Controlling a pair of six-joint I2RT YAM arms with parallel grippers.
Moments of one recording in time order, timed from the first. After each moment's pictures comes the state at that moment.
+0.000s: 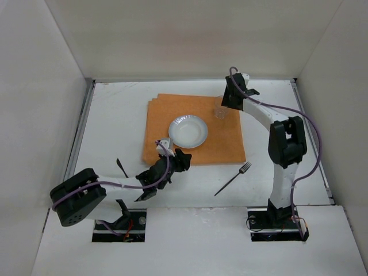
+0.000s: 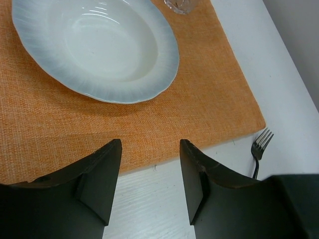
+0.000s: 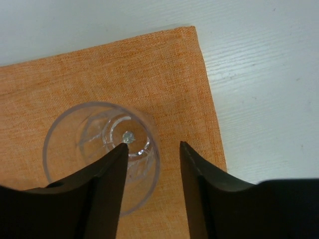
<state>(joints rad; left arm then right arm) -0.99 1.29 0.27 0.76 -0.50 -0.66 0.32 2.05 1.68 -0.45 0.34 0.47</state>
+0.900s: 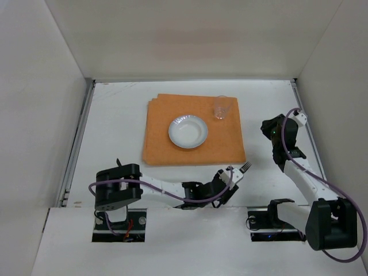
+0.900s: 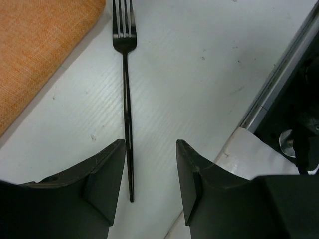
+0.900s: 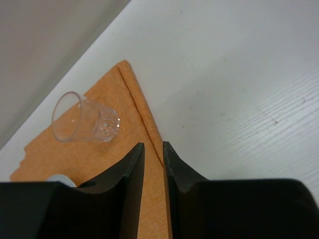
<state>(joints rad) -1.45 1.69 0.82 0.34 -0.40 -0.32 0.07 1.08 0.58 0.14 0.25 0.73</state>
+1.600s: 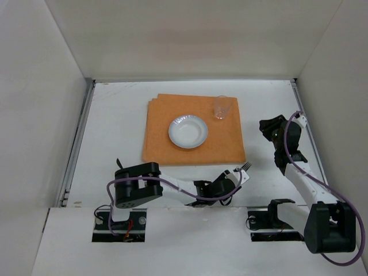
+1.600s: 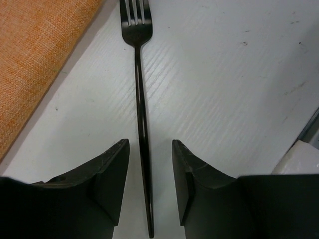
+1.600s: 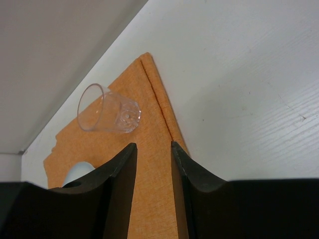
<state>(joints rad) -1.43 1.87 0.94 0.28 -0.44 -0.20 0.02 1.04 0.53 0.22 0.10 0.79</state>
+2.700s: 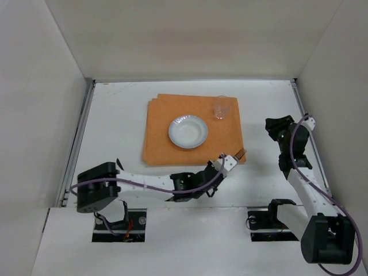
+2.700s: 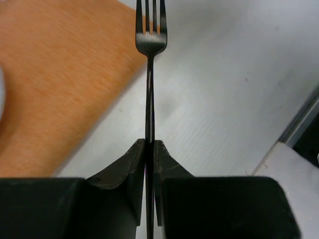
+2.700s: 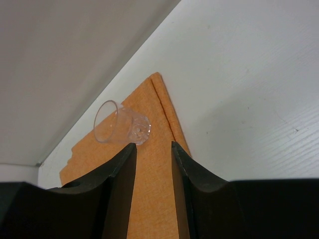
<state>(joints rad) -1.39 1.56 0.84 0.20 -0.48 -0.20 -0.04 0.94 0.51 0.22 0.07 0.80</state>
